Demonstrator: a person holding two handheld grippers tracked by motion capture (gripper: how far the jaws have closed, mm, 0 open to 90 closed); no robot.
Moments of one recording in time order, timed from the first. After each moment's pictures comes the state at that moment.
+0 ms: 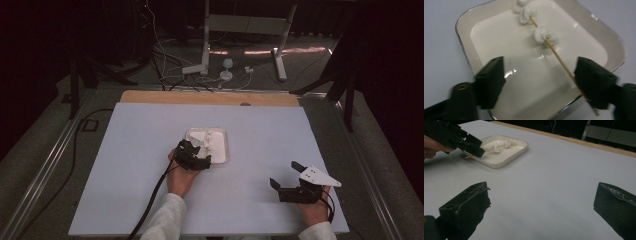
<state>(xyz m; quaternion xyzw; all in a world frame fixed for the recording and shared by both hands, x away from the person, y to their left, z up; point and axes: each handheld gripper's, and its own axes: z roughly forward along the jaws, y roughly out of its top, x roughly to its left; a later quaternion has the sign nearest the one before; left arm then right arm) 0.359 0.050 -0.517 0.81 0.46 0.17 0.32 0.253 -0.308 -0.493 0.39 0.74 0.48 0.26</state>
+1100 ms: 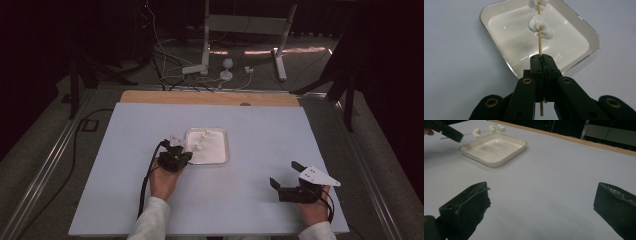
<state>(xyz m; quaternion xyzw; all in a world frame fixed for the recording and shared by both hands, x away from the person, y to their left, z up) 0.340 0.101 -0.490 0.79 0.46 0.13 0.37 0.254 -0.308 -0.494 0.39 0.74 0.48 0.26</state>
